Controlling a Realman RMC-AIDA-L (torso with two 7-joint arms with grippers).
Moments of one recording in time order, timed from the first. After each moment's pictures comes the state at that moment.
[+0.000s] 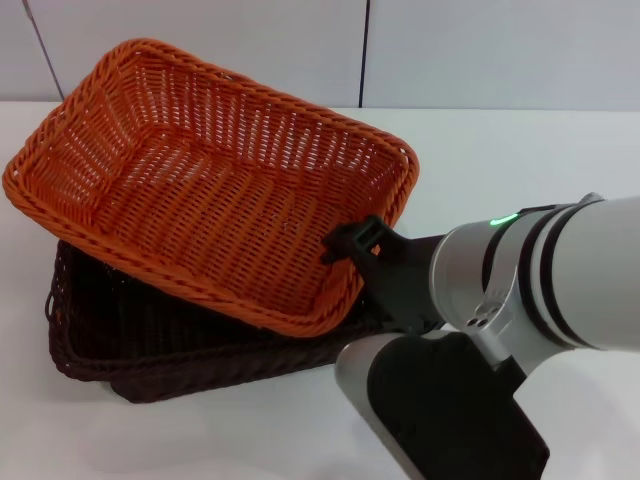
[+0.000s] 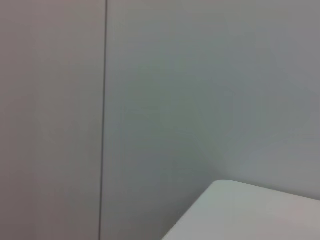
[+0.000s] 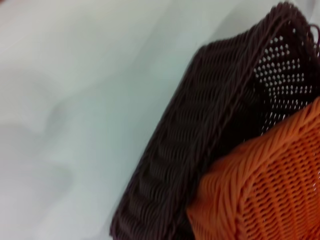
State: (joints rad) left arm -0.34 -2.06 -1.62 -0.19 2.54 0.85 -0.06; right arm 0.52 2.05 0.99 2.02 -2.92 1.46 -1.29
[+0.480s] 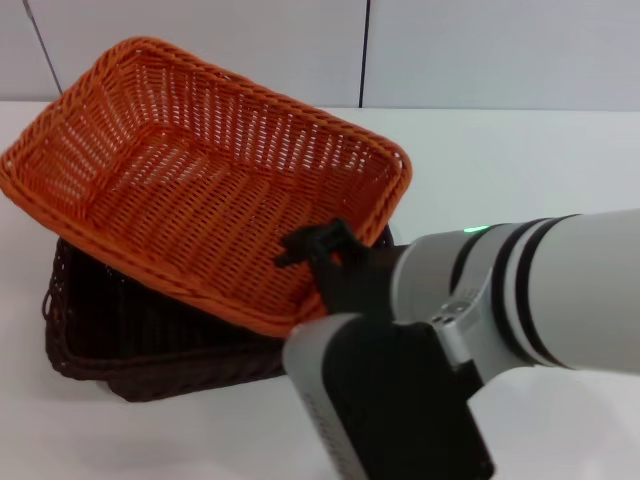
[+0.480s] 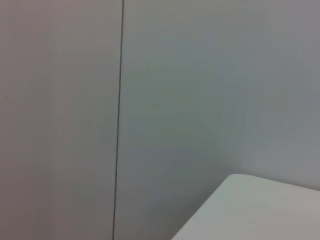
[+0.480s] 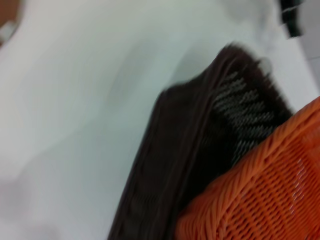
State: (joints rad) left arm -0.33 -2.06 -1.64 -0.18 2.54 0.84 -0.06; right arm 0.50 2.09 0.97 2.04 -2.89 1.39 -1.14
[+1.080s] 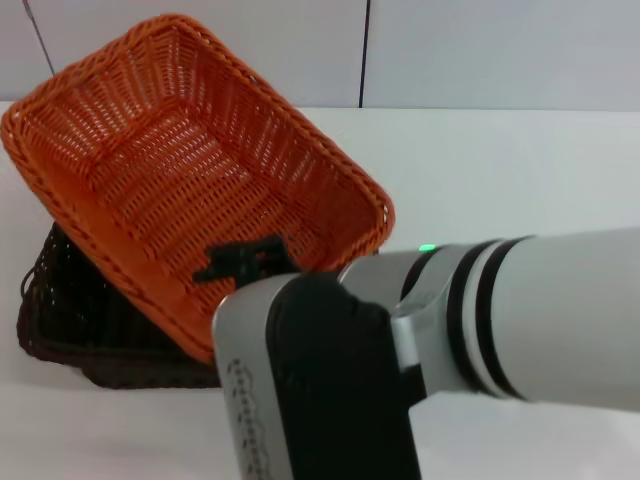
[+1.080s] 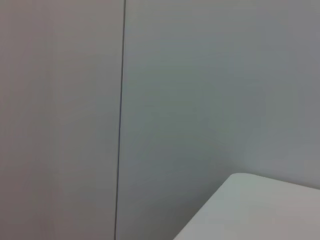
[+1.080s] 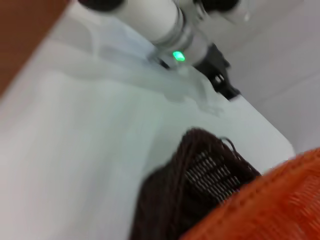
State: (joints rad) left arm -0.33 -2.05 -1.64 -0.18 2.54 0.84 -0.06; right arm 0.50 2.09 0.94 2.04 -2.78 1.25 -0.88
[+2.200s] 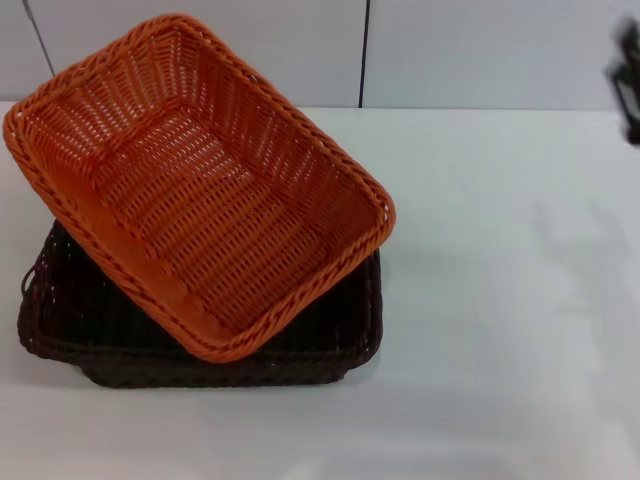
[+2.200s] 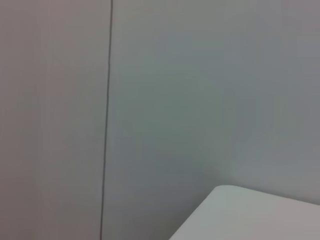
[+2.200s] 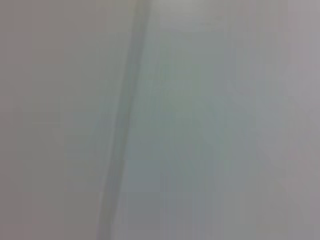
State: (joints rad) left arm -0.34 -2.06 -1.63 -0.19 2.54 0.86 -0.06; right arm 0.05 2.08 1.05 0.94 -2.56 -1.15 -0.23
